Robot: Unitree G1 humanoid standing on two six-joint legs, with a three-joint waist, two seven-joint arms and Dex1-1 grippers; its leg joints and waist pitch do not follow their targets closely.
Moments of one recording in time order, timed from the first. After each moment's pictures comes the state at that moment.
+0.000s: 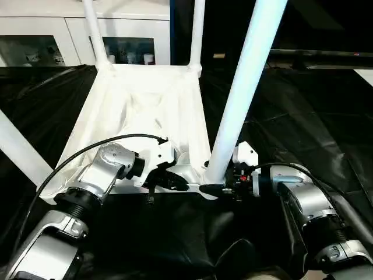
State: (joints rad) left arm -0.64 0.41 -0.36 0.58 -0.04 0.11 -1.35; right arm -0.47 -0.34 0.21 0.52 0.18 0.04 1.20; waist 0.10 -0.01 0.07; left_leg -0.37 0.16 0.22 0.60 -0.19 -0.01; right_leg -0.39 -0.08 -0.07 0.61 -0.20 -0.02
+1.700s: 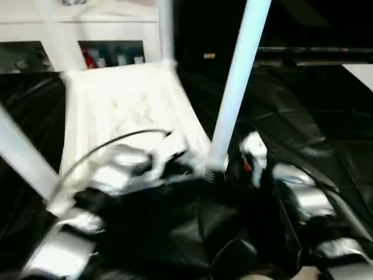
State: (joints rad) left arm -0.65 0.34 -0.32 0.63 -0.03 0.13 -1.26; right arm -0.47 -0.32 0.15 0.59 0.19 0.02 1.14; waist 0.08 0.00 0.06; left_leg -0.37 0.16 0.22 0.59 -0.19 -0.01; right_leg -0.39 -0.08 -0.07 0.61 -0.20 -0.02
